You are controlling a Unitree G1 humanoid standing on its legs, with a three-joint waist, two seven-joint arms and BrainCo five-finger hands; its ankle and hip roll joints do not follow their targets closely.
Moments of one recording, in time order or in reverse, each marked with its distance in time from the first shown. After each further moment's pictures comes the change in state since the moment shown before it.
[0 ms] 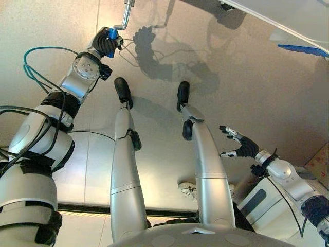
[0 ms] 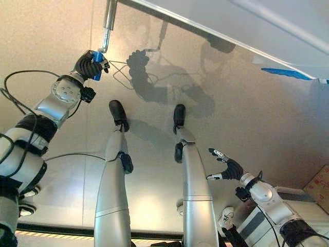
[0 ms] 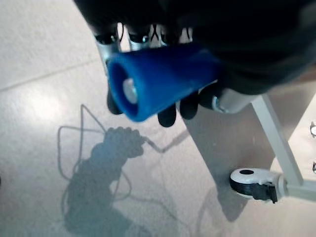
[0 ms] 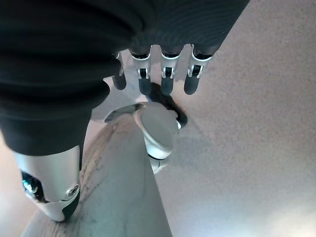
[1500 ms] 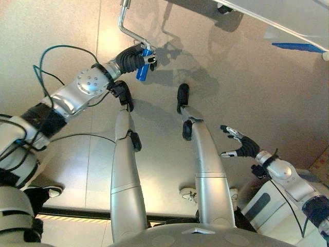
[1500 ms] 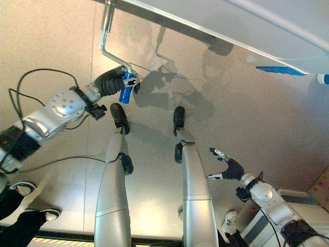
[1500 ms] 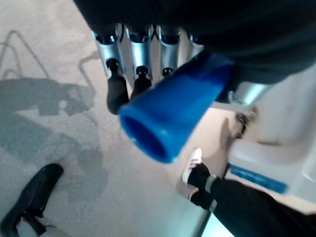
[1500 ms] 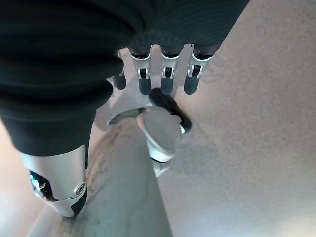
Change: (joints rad) left arm 0.128 0.400 -0.192 -0.772 -0.298 -0.069 -0.157; right arm 0.045 -0.024 -0.012 -0.019 0.007 0.002 -0.026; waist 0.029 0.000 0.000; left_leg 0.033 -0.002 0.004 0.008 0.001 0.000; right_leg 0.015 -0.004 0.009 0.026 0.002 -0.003
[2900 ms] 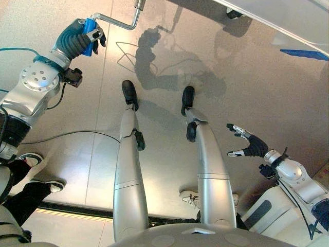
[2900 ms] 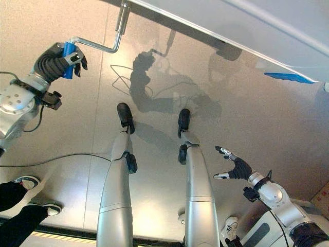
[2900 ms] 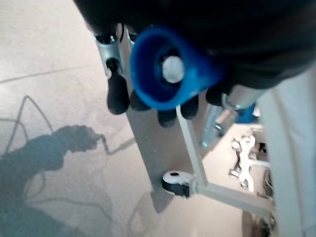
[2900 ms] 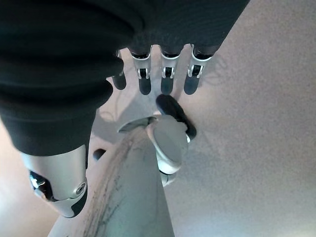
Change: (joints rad) left arm 0.158 0.044 0.287 0.231 -0.062 -0.033 0.069; right arm 0.022 -0.036 -0.067 -0.054 -0.020 -0.003 0.021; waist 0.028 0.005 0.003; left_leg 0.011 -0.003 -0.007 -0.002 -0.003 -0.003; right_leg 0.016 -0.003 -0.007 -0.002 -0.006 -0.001
